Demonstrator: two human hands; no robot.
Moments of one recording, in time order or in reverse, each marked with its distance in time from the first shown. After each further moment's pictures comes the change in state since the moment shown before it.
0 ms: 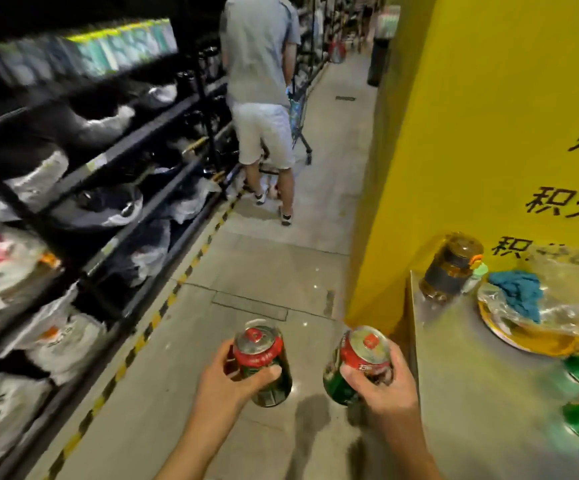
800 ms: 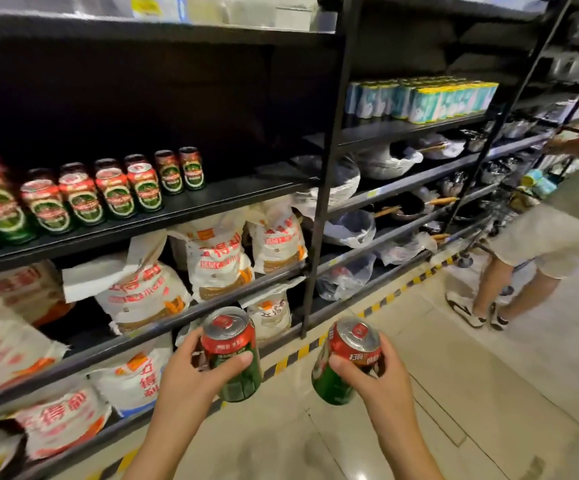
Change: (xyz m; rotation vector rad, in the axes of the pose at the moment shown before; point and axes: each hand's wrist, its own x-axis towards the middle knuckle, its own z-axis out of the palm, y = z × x) left_hand -0.037 -0.029 -0.446 -0.181 0.835 0.008; right_hand -0.084 -0.083 0.478 -0.091 -0.766 -0.095
